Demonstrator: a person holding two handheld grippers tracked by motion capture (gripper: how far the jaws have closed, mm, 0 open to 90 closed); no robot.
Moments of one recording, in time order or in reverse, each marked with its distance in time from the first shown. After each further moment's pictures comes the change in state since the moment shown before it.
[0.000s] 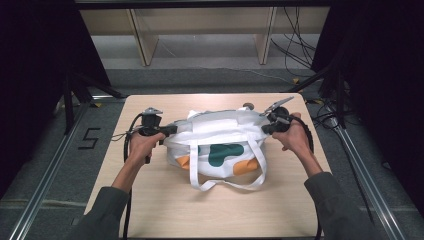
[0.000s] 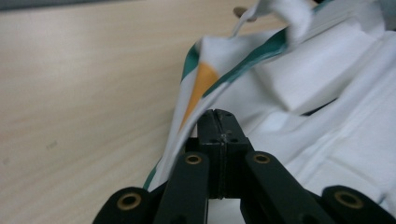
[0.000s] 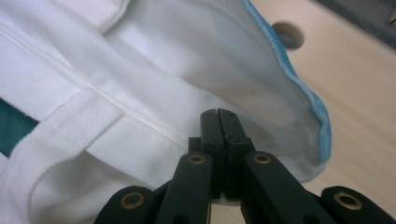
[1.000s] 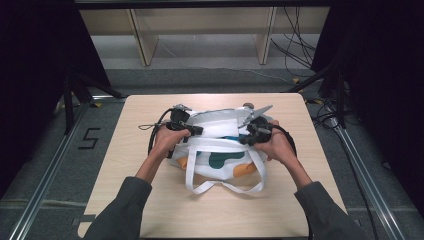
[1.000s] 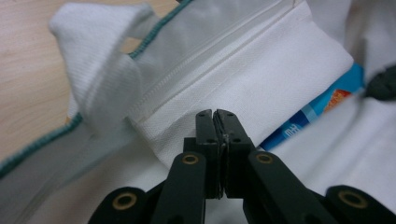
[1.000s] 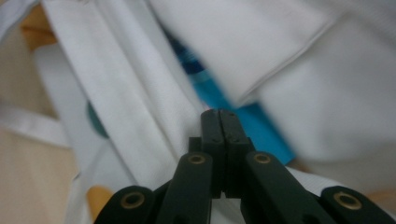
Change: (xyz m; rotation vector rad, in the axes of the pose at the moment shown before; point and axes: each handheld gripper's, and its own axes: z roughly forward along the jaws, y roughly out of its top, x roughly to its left) left arm -0.049 0.031 0.055 0.120 -0.120 0.074; right arm 0.064 0.009 0.006 -0.056 0.209 -0.136
